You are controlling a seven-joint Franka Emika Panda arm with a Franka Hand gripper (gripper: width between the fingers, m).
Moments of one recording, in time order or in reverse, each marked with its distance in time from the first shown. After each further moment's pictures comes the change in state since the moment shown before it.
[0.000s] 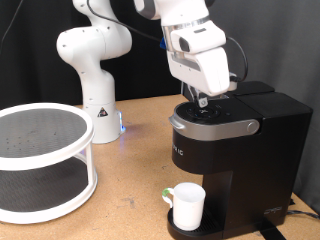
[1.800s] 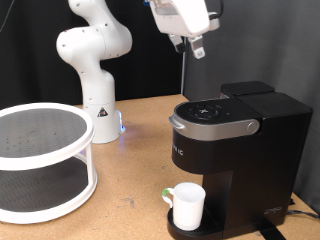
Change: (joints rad) arm -0.014 -0.213 -0.037 0.013 0.089 -0.186 -0.019
